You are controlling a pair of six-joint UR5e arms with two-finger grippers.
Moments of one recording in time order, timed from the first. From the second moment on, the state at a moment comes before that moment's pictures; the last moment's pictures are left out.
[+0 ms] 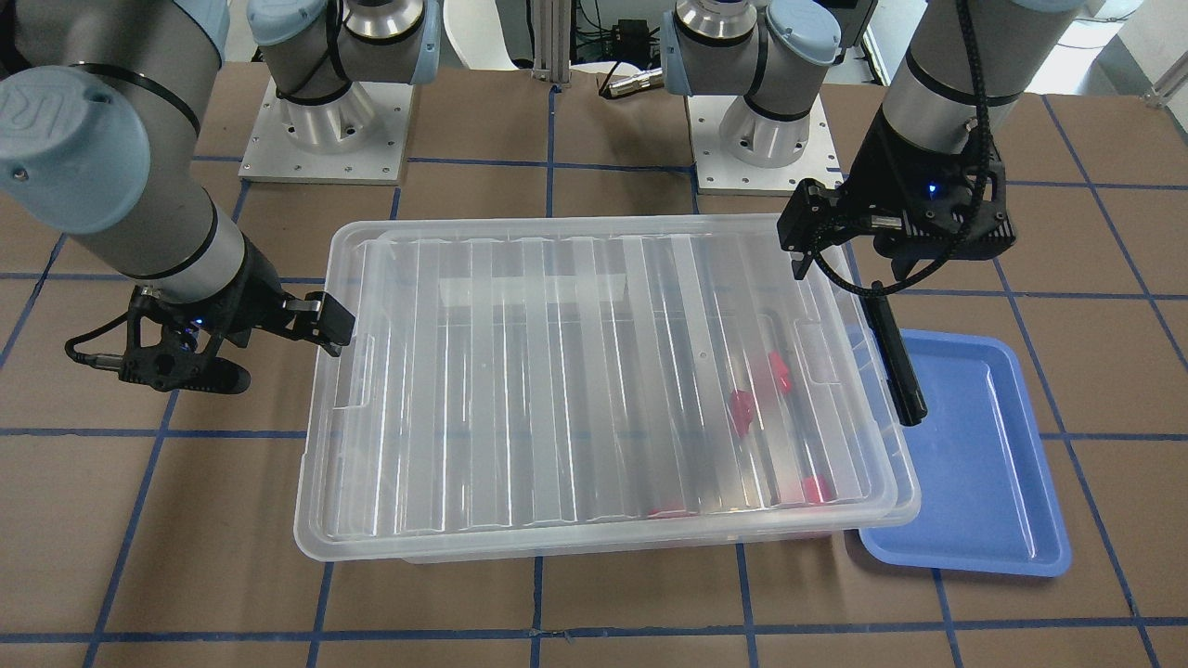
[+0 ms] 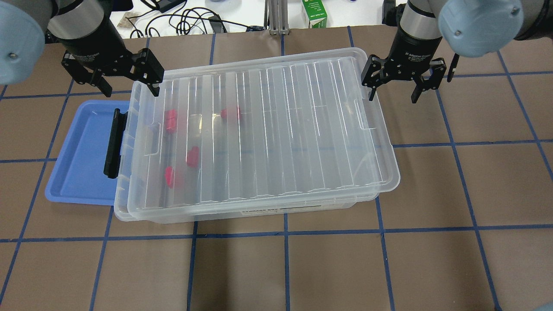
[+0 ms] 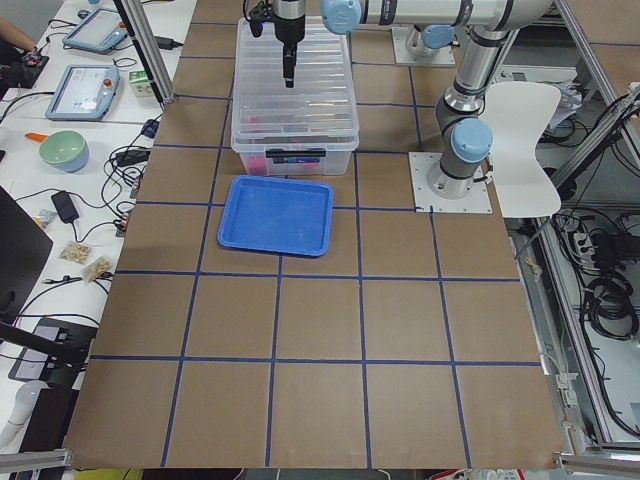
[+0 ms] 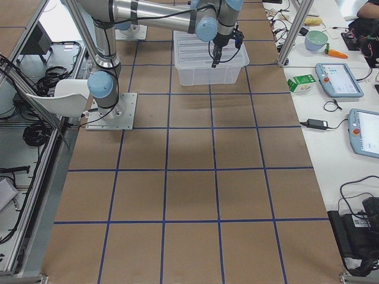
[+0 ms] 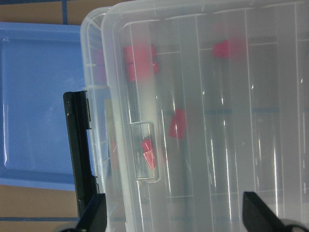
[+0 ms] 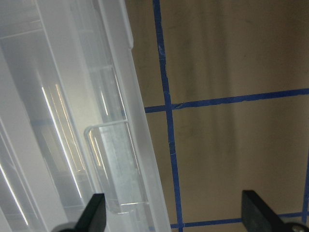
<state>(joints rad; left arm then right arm) -1.53 -1.62 -1.51 -1.55 1.61 0.06 1.55 -1.32 1.49 -1.60 -1.54 0.09</state>
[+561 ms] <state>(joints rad) -1.53 -1.62 -1.51 -1.55 1.61 0.06 1.55 -1.26 1.50 -1.64 -1.57 0.06</state>
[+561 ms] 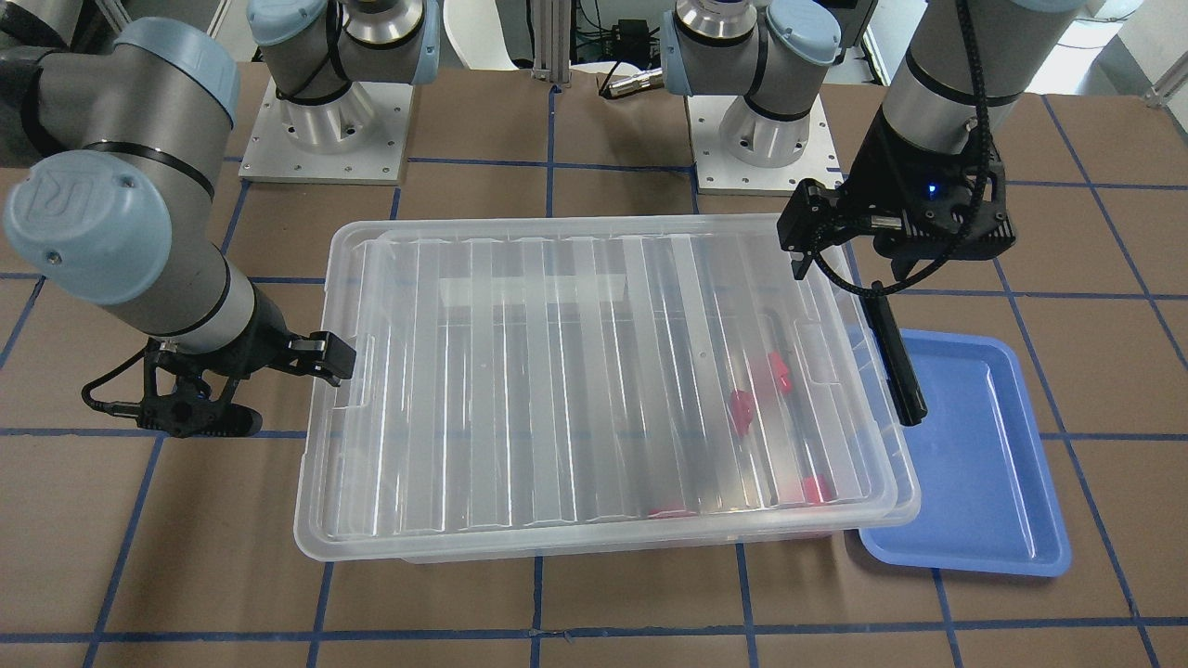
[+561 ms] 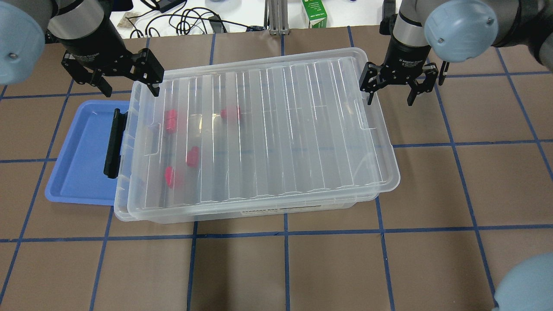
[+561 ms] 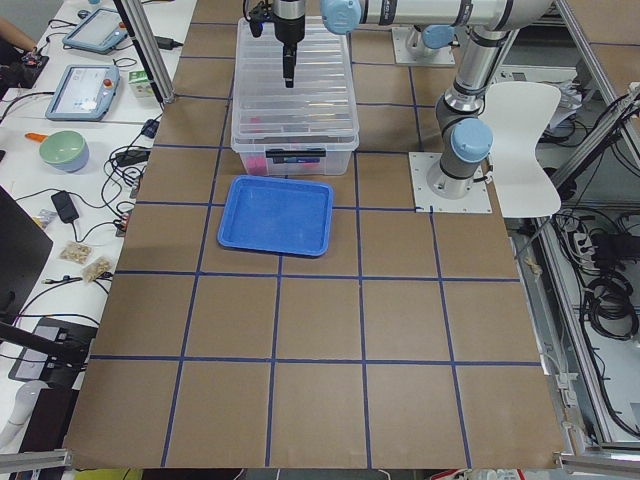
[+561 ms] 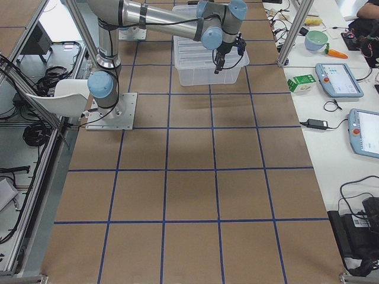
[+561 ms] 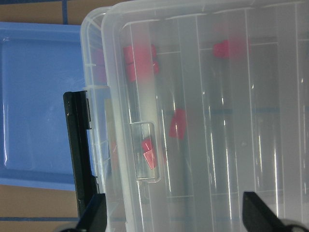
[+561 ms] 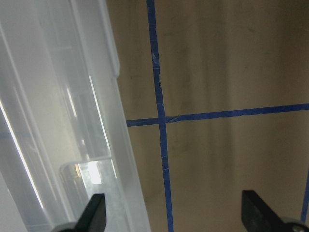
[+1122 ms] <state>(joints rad) -1.53 -1.62 -1.51 -1.55 1.61 0.06 1.54 -1.23 1.49 -1.65 -1.57 0.05</state>
